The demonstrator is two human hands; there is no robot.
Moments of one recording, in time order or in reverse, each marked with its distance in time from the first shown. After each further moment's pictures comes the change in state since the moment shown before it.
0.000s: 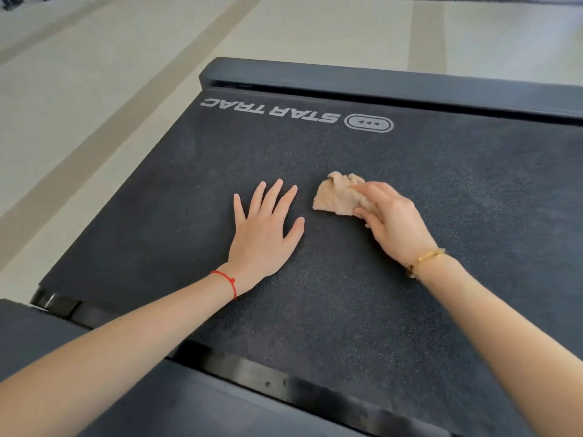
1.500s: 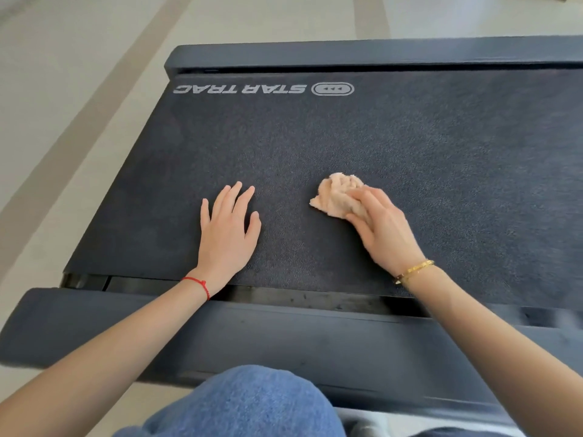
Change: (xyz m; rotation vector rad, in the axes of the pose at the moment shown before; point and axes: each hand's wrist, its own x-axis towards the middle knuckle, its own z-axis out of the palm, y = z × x) left_hand -0.086 -0.046 -0.027 -0.118 0.048 0.034; right_hand -0.120 -0.073 0.015 0.047 0.116 0.199
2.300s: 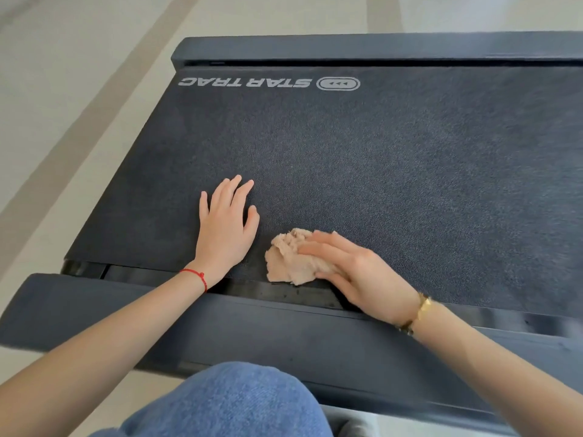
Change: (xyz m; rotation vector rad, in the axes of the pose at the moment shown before) left_hand 0.001 0.002 0.006 0.003 0.040 0.001; right_hand -0.044 -0.021 0.008 0.128 -0.358 -0.342
